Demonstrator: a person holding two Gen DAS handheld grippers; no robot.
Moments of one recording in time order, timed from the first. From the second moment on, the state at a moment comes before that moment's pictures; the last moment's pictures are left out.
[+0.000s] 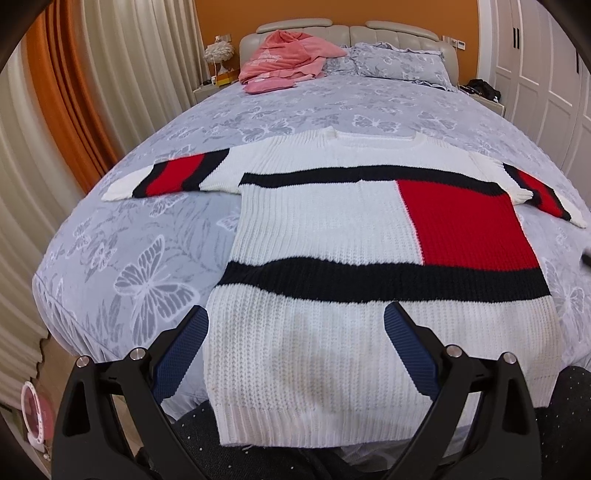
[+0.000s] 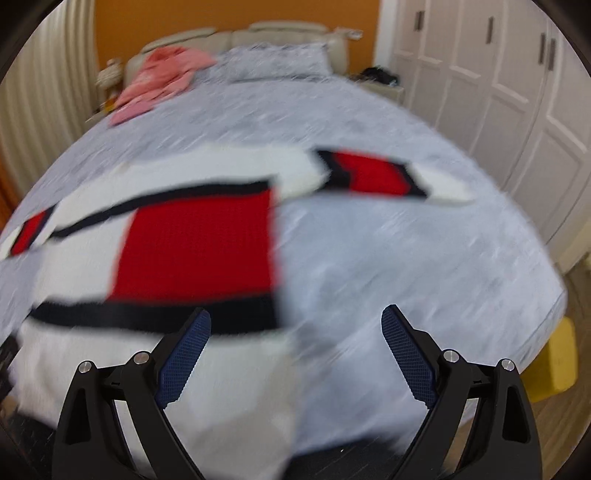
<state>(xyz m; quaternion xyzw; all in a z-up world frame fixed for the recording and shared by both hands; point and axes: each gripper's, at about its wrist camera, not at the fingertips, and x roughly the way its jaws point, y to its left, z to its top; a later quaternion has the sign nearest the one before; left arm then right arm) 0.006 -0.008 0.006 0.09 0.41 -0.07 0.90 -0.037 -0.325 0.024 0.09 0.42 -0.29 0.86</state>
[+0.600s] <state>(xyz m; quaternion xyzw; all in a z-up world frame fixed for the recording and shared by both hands) 0.049 -0.075 0.003 0.11 0.43 -0.08 0.89 0.008 -0.701 -0.067 0.38 0.40 -0.42 0.72</state>
